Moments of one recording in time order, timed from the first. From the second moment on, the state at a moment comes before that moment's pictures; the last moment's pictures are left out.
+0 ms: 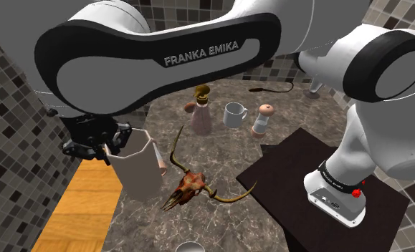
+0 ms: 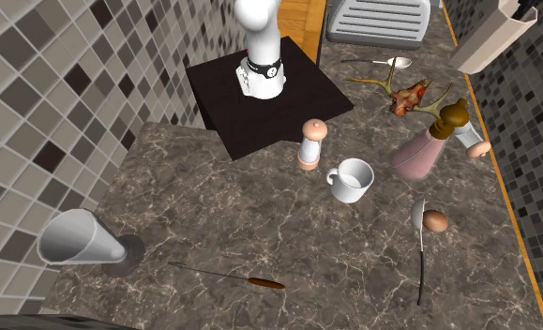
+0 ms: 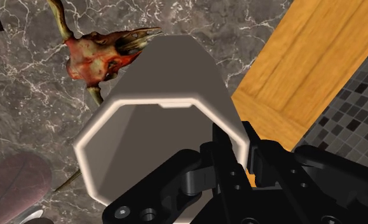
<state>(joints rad) 0.81 0.63 0.31 -1.10 -0.17 1.71 1.20</state>
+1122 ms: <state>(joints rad) 0.79 0.64 0.31 -1.31 -0.18 1.93 1.21</state>
